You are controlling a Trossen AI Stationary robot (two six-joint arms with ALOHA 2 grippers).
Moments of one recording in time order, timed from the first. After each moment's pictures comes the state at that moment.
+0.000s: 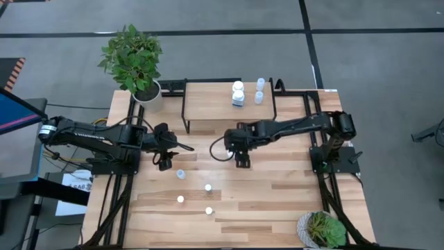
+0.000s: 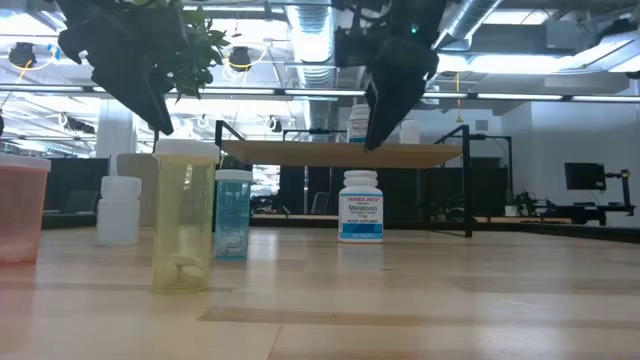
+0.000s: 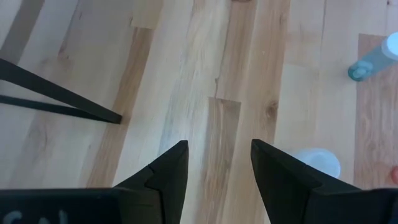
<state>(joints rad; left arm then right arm) -0.06 0.96 0.73 -0.74 -0.20 -0.18 0.00 1.79 1.43 -0.82 0.13 0.00</state>
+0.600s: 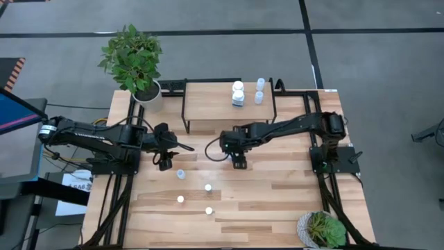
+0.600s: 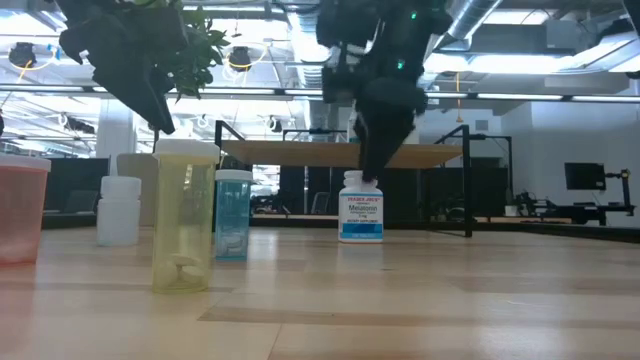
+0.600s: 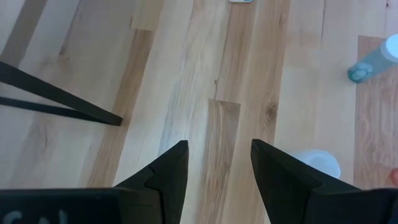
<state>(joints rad) -0.06 0.97 0.73 -0.74 -0.20 -0.18 -0.02 1.90 1.43 -0.75 0.08 -0.03</state>
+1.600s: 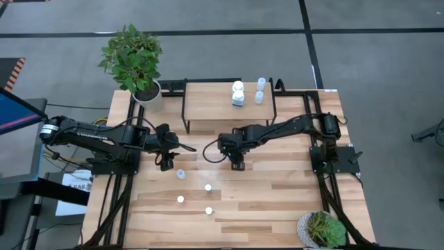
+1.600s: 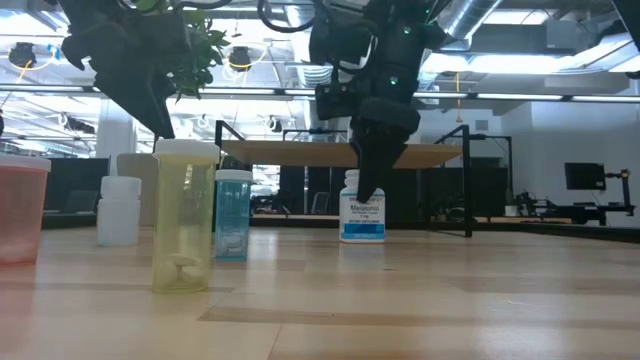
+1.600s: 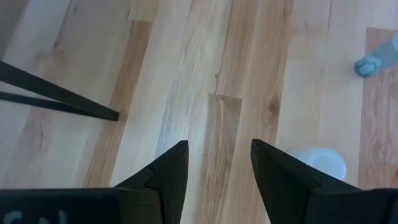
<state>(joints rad) -0.06 1.00 0.73 -0.73 -0.20 -0.19 -0.01 1.95 1.43 -0.74 0.07 0.02</state>
